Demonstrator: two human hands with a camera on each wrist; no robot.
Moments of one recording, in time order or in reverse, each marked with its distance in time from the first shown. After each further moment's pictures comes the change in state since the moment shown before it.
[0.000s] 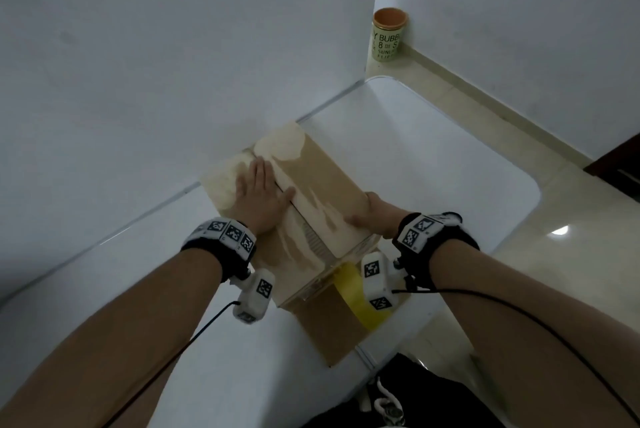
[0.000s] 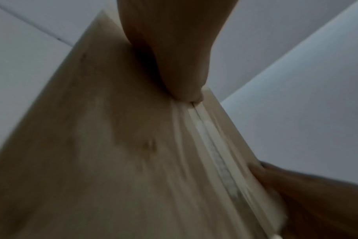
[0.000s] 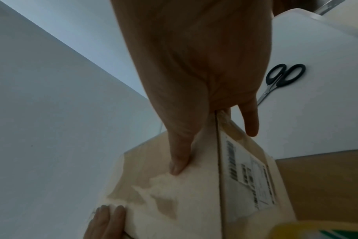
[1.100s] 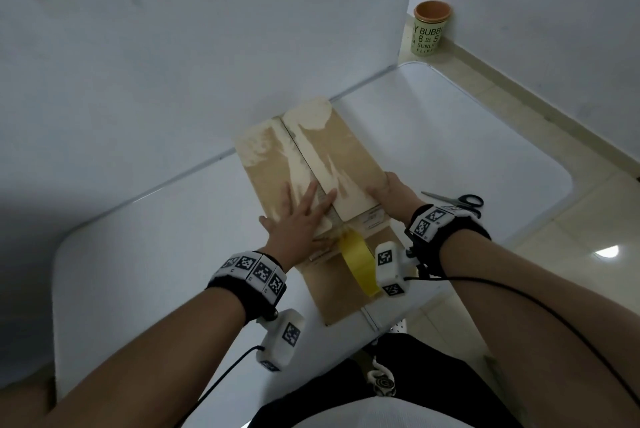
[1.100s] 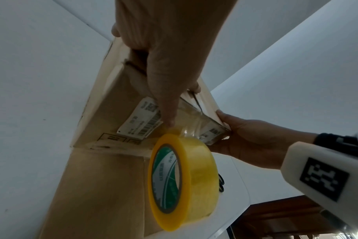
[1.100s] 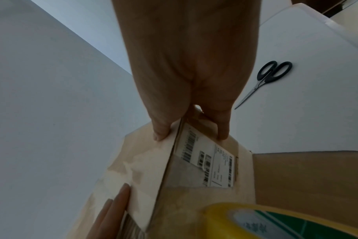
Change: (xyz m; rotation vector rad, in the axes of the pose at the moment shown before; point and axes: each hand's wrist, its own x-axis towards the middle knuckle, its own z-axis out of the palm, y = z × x) left_hand -0.137 0.043 0.041 0.025 -0.098 0.079; right_hand -0.019 0.029 0.024 0.034 0.147 -0.152
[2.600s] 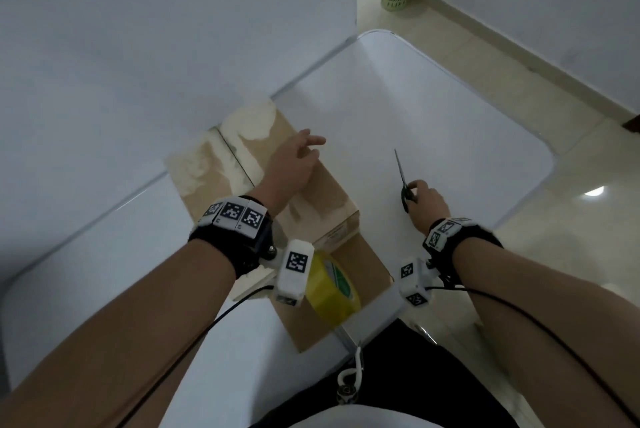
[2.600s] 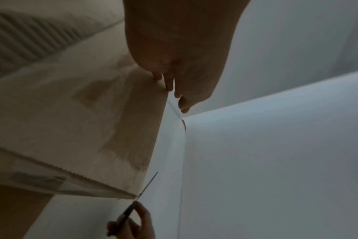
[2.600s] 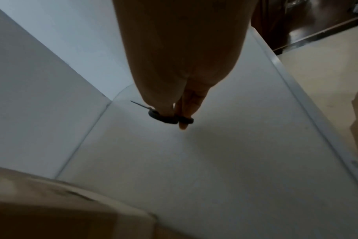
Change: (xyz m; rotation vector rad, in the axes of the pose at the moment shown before) left_hand 0.131 0.071 -0.075 -0.853 0.230 -0.011; right_hand 0.058 0.126 -0.058 -0.237 0.221 0.199
